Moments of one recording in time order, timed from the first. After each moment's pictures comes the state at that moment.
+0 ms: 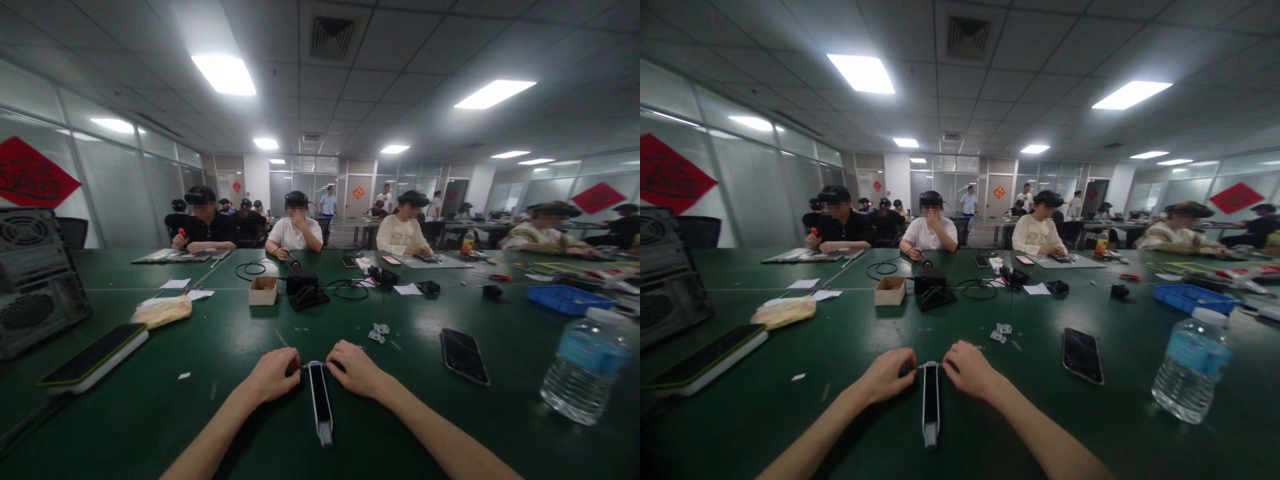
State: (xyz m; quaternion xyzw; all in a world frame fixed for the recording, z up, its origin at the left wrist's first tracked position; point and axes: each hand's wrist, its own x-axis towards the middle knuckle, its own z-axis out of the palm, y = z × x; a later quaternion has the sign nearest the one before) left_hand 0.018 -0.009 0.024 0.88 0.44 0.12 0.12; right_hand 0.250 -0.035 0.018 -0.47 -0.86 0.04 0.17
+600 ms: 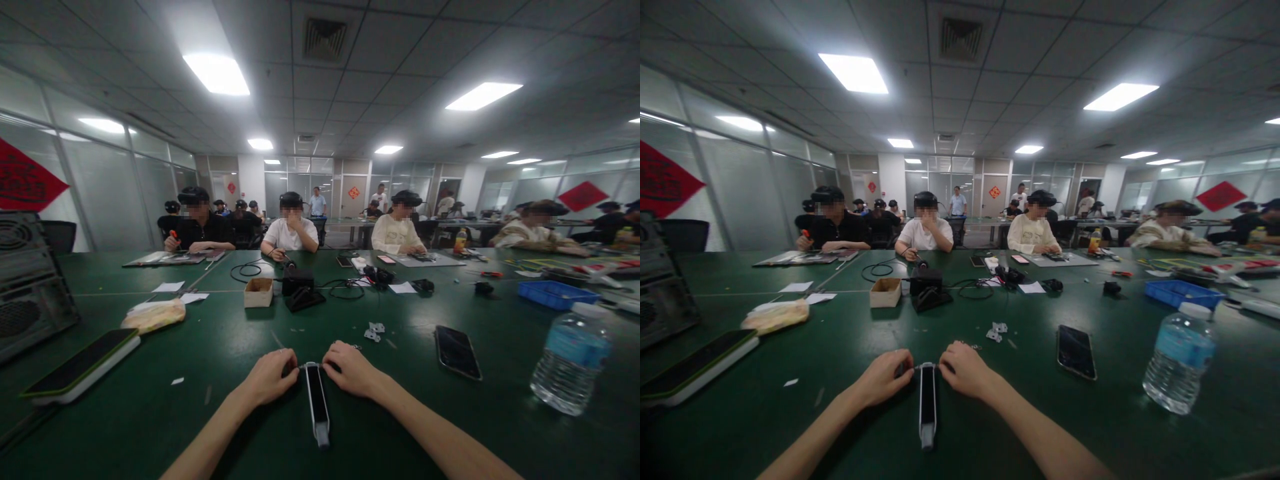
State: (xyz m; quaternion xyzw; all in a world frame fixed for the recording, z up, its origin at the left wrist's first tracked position) left_hand 0.017 -0.006 0.020 0.88 0.43 0.14 0.13; right_hand 0.249 -0.034 0.019 -0.47 -0.87 0.04 0.16
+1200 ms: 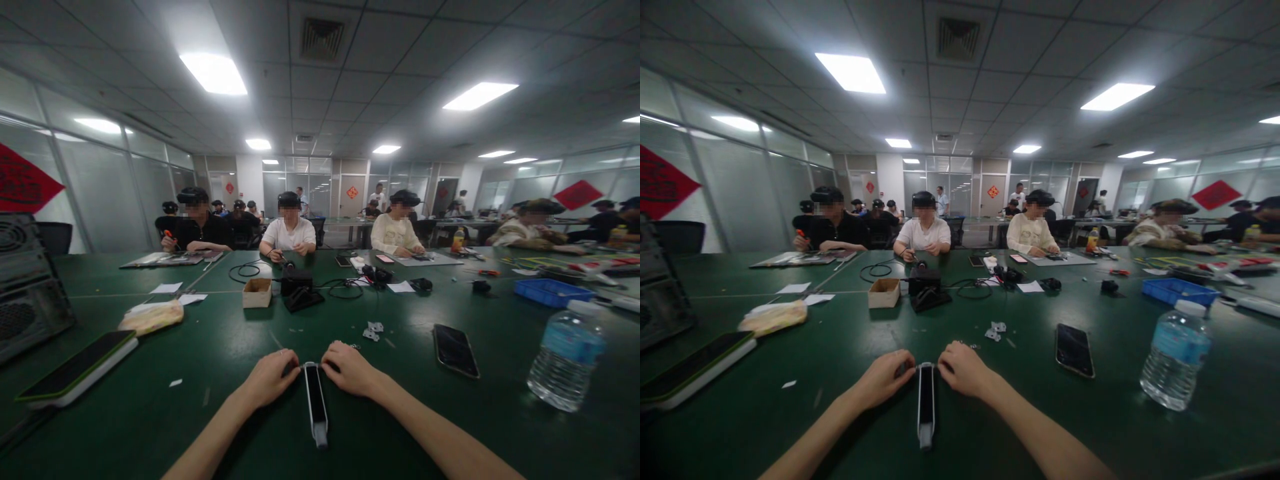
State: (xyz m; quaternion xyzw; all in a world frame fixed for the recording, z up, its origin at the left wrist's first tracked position) left_hand 0.020 -0.007 0.019 0.89 0.41 0.14 0.14; right_hand 0.250 -0.035 0.018 -0.47 -0.87 0.05 0.17
